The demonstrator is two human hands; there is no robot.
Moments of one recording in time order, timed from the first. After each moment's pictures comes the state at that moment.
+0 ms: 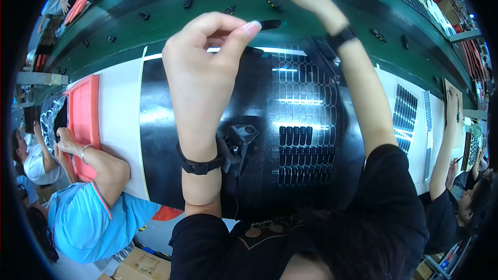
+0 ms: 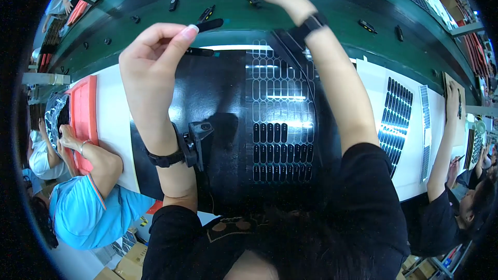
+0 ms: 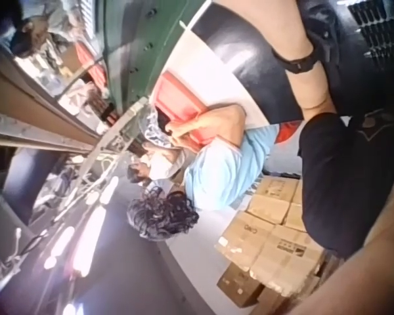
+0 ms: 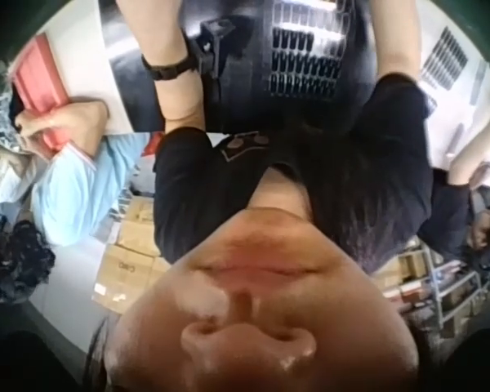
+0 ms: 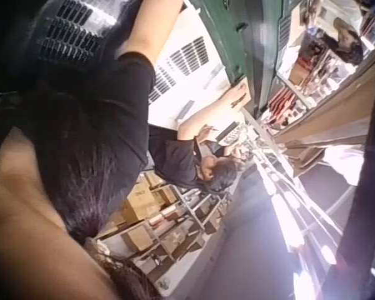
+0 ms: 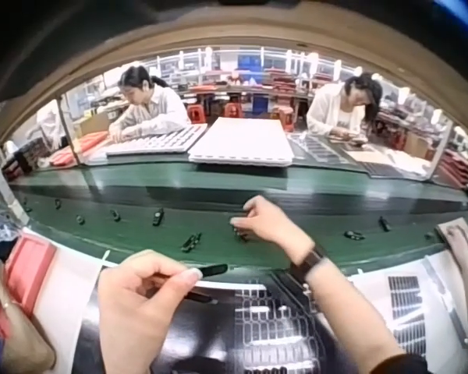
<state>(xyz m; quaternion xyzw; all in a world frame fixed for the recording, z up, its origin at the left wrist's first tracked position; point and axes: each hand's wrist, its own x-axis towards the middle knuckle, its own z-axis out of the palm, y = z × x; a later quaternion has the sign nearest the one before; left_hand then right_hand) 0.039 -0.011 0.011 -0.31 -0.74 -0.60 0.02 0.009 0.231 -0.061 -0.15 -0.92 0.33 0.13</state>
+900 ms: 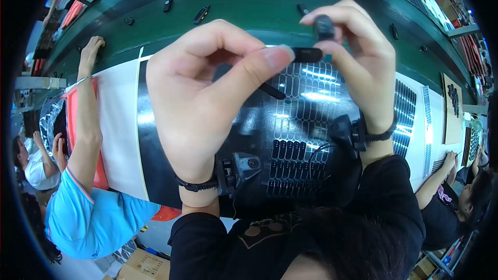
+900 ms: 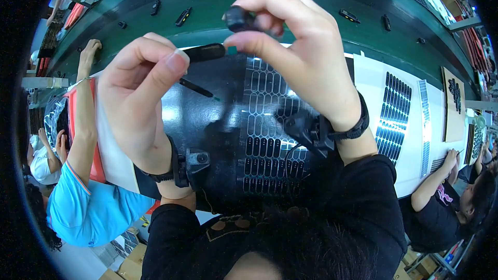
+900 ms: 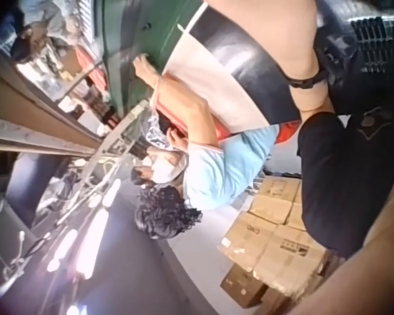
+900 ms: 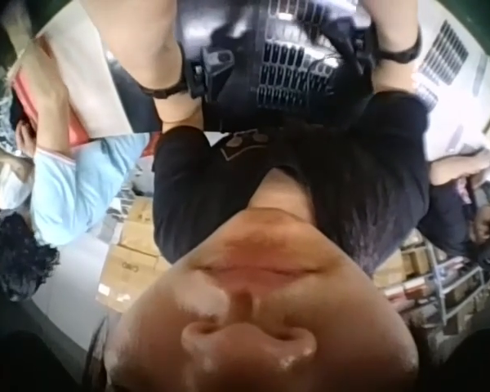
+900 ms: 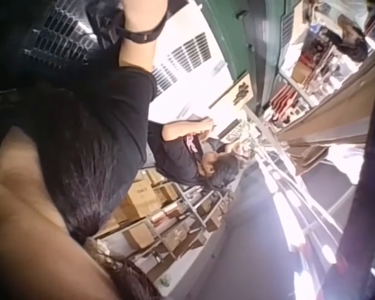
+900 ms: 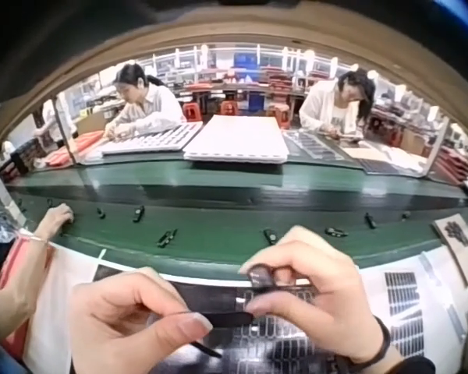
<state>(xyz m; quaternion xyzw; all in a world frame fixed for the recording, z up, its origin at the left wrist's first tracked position) 0.060 -0.024 0.036 -0.33 -0.61 -0.70 -0.17 0.143 0.141 0.022 0.06 -0.90 0.33 0.29</state>
